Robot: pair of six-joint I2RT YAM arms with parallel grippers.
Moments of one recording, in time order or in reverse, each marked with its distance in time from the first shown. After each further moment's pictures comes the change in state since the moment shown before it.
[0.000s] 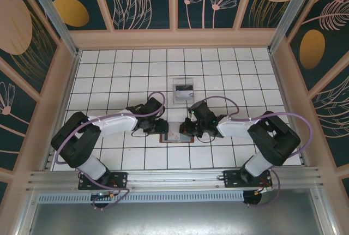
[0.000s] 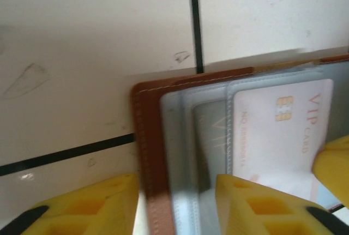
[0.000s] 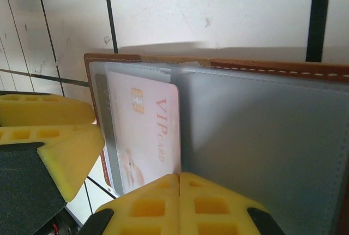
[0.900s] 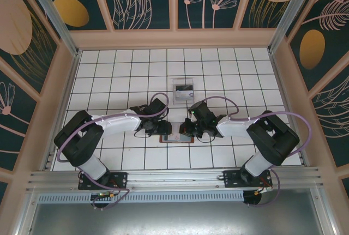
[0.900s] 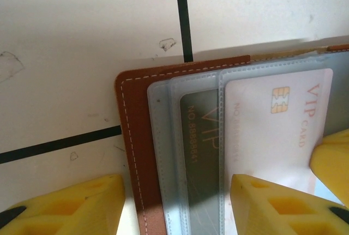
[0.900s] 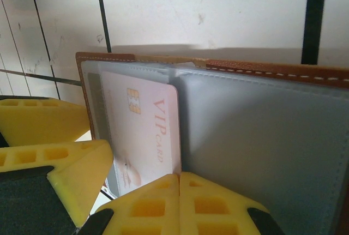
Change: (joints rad) left arm -0.046 0.034 0.038 -0.031 -0.032 -0.007; right arm 0.000 0.011 0.001 -0.001 -0.004 0.000
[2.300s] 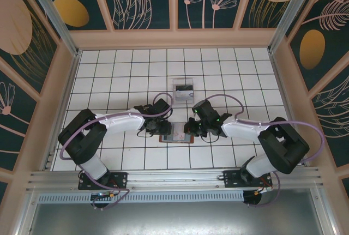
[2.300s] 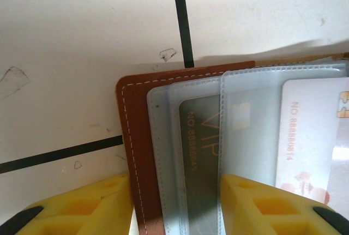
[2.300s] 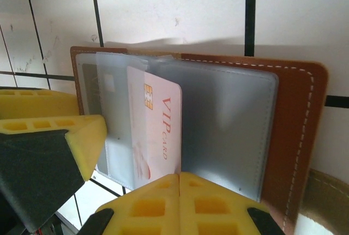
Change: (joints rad) left arm -0.029 0.037 0.049 -0.053 -0.080 0.015; right arm -0.017 -0.123 0.013 -0.181 0.062 -0.061
